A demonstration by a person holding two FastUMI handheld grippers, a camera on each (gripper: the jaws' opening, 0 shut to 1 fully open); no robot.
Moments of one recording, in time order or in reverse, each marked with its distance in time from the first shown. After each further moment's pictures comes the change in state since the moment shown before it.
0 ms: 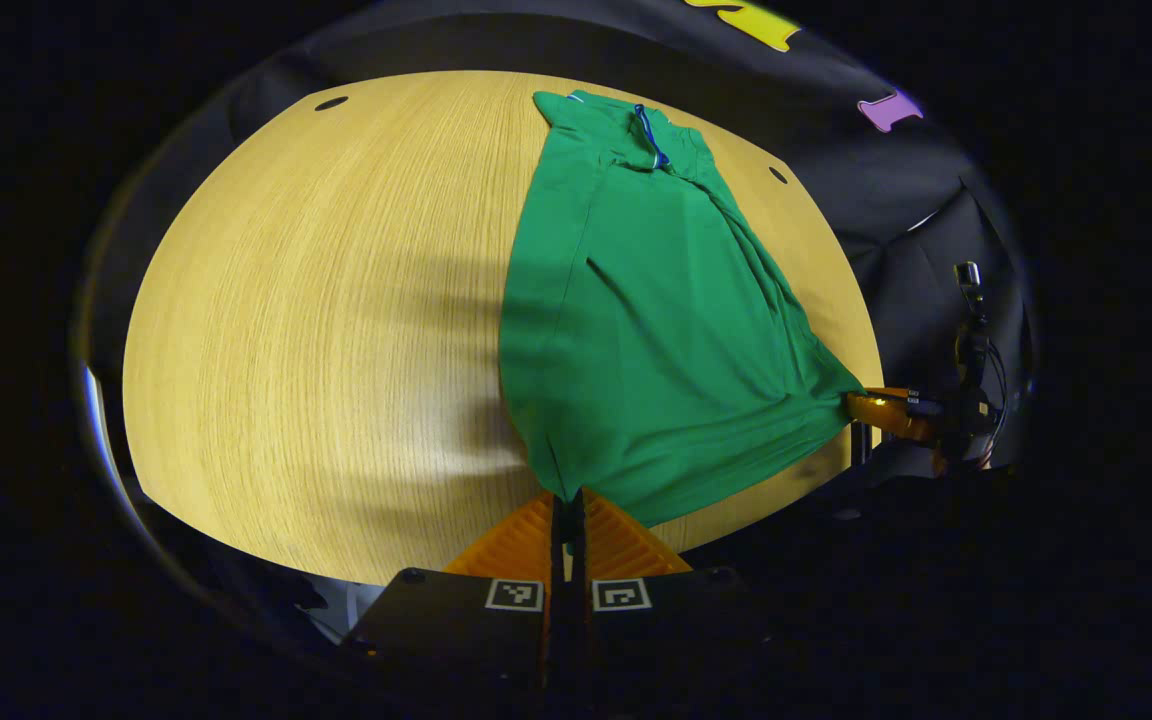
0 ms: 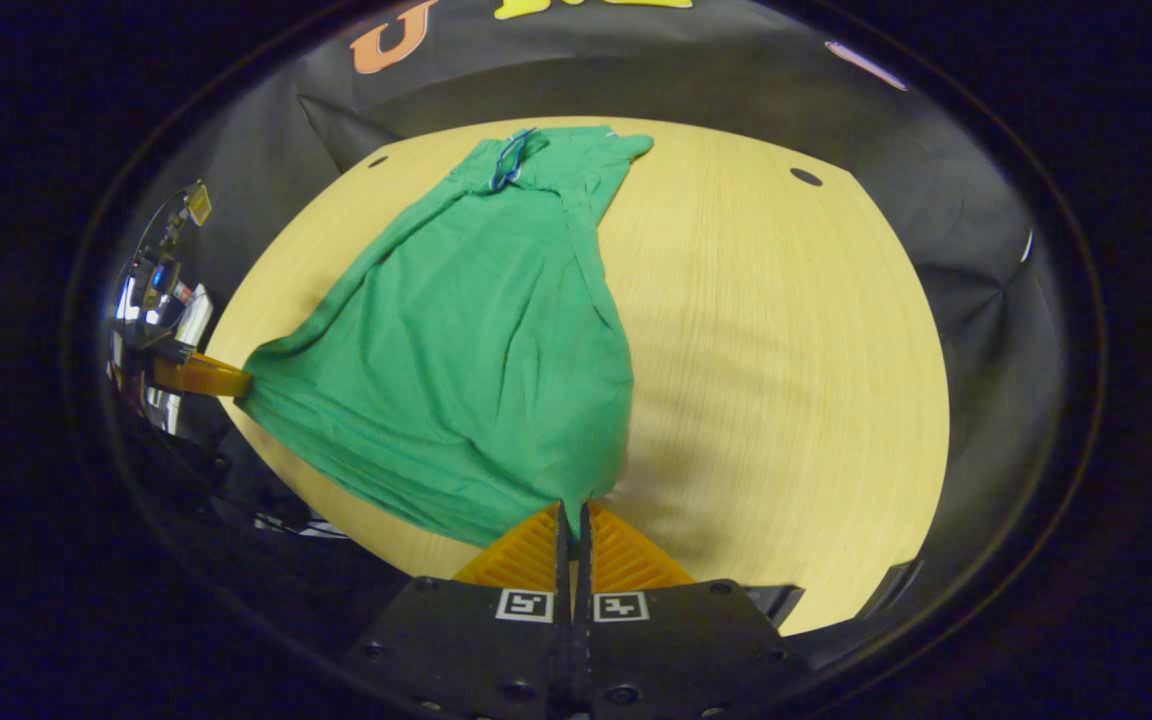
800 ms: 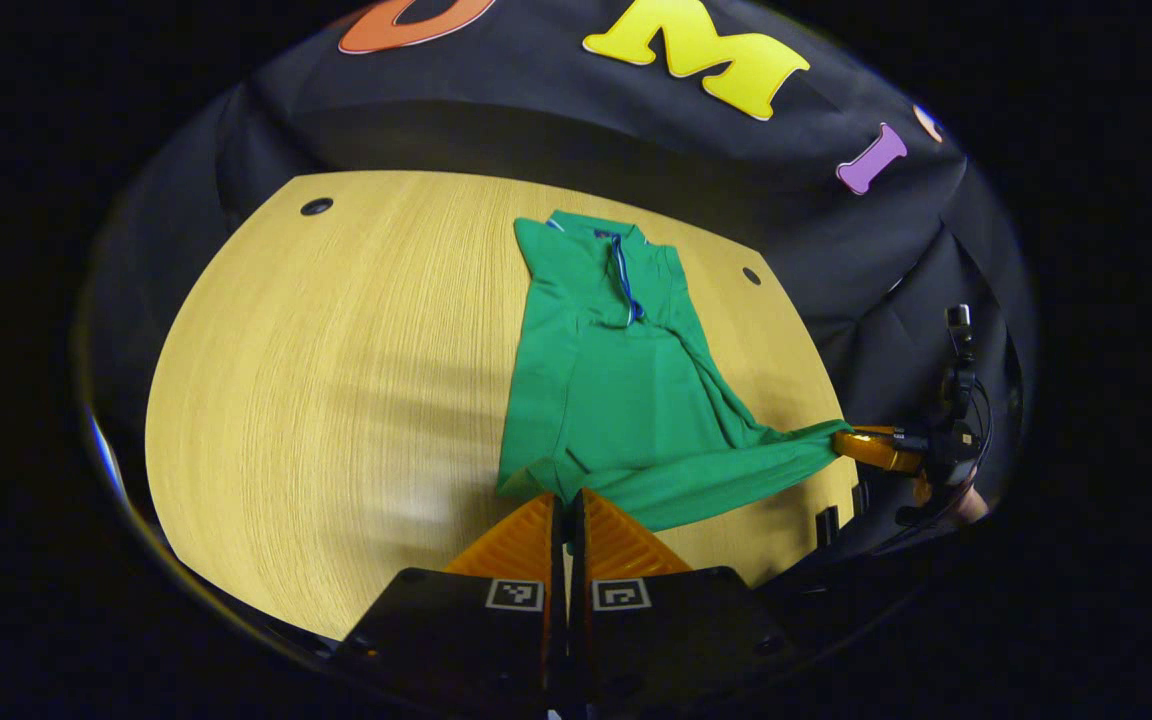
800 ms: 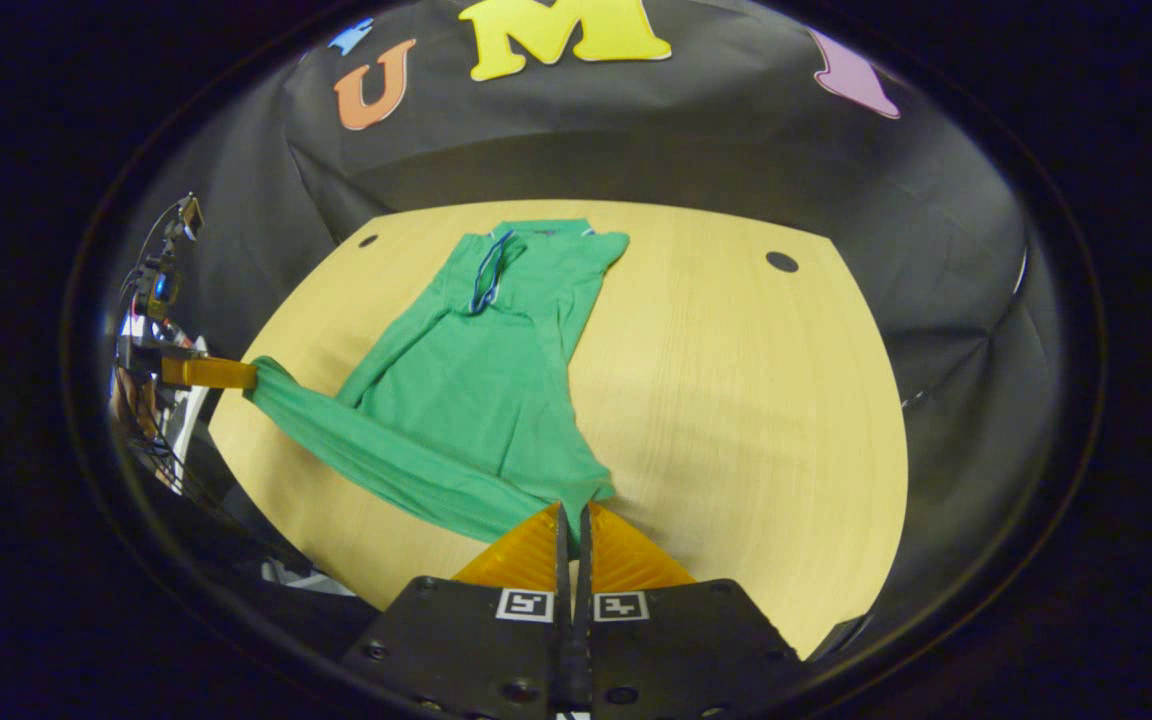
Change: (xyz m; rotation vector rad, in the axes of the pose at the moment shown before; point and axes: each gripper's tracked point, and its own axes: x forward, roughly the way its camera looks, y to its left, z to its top) left arm -0.037 -0.007 0.141 0.035 -0.306 -0.026; right arm -0.029 -0.024 0.110 0.029 -0.208 -0.017
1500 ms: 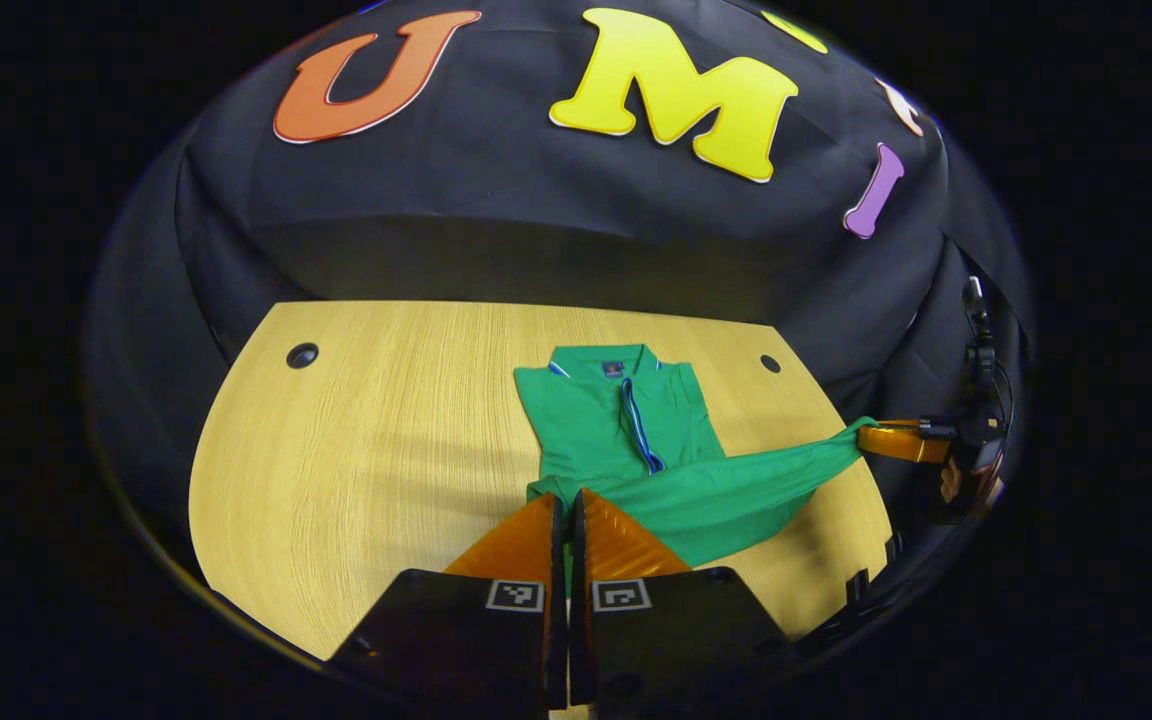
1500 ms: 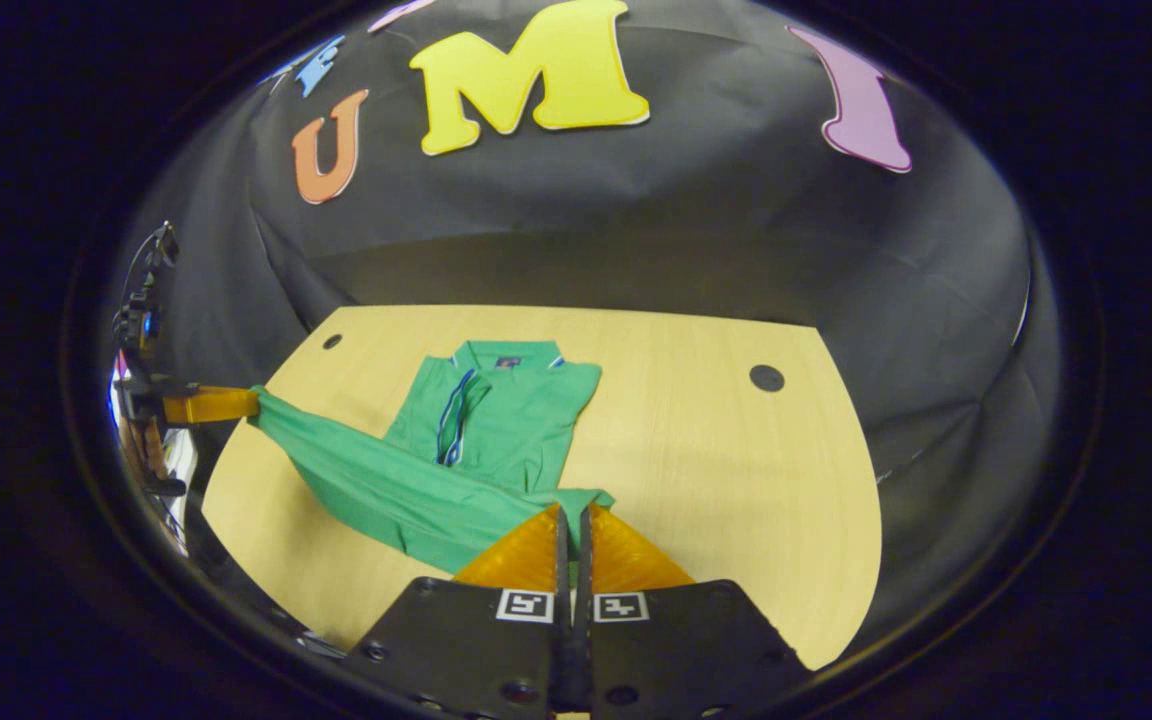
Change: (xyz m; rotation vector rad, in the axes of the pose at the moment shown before) left arm 0.043 0.010 0.158 0.138 -0.215 0.067; right arm 0.027 -0.014 0.161 0.059 -0.194 -0.050
